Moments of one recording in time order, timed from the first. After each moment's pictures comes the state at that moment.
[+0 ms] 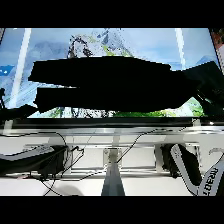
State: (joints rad) left arm 0.97 -1.39 0.77 0.92 -1.26 -0.52; right arm -0.64 -0.80 0.66 -1.00 0.85 1.31
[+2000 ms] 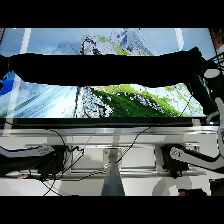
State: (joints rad) left arm 0.65 -1.50 1.04 -0.08 -0.59 -0.49; right arm -0.23 -1.36 0.98 -0.73 0.11 1.47
